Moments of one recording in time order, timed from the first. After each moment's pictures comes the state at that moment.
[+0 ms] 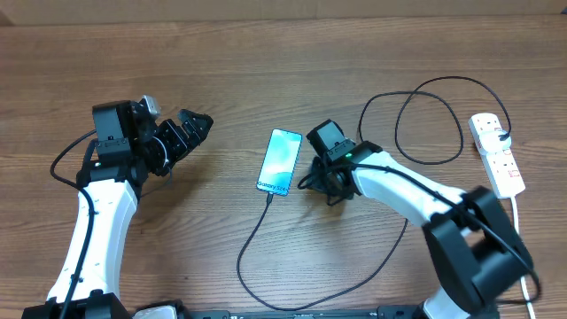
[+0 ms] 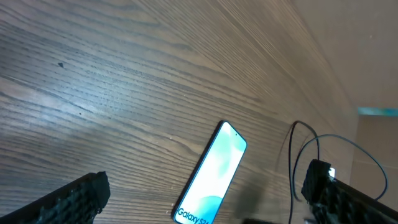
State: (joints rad) left arm 0.14 1.40 0.94 -0.45 0.51 -0.59; right arm 0.57 1.78 1.06 -0.63 -0.06 0.87
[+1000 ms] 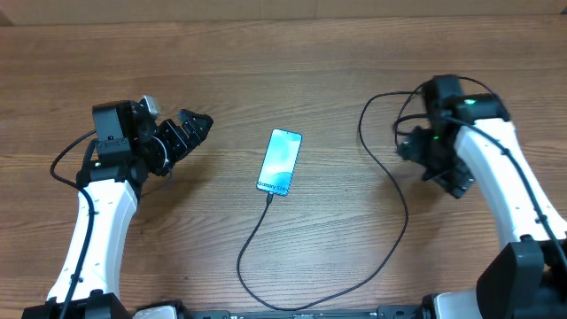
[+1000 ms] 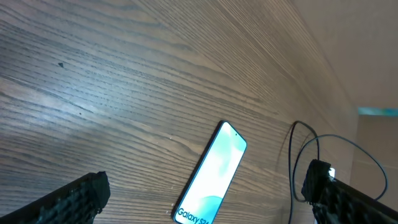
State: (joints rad) left arm 0.14 1.40 0.94 -0.45 0.51 -0.59; right arm 0.05 1.62 1.32 -1.29 0.14 0.85
